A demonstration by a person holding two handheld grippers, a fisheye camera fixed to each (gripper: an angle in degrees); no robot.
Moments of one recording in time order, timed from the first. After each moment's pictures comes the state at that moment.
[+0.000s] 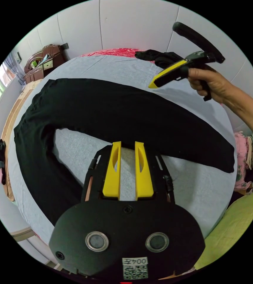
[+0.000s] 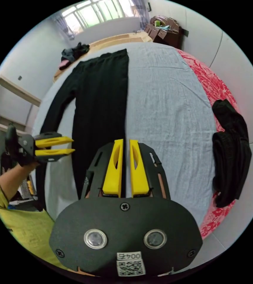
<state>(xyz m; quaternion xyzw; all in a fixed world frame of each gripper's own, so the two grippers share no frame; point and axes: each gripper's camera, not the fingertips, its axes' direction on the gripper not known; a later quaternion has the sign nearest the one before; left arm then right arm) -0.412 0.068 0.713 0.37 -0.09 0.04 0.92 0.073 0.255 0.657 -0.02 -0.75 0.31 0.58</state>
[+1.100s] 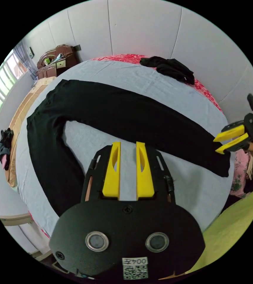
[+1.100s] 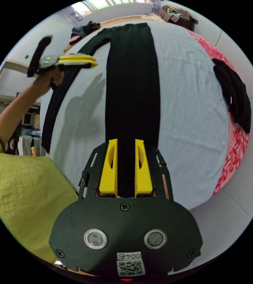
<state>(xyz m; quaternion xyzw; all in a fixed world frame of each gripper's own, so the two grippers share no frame) -0.377 0.137 0.733 0.39 -0.10 -0.01 0.92 0.053 0.424 0.461 -0.06 -0.79 0.20 0.57</state>
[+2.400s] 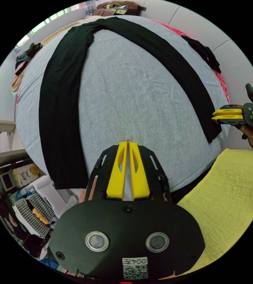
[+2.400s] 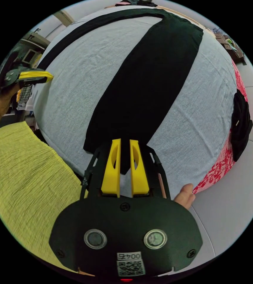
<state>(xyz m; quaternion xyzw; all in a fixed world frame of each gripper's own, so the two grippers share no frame) -0.236 0.277 0.857 0.25 0.02 -0.29 0.92 -0.007 0.482 0.384 0.01 -0.74 -0.01 0.68</state>
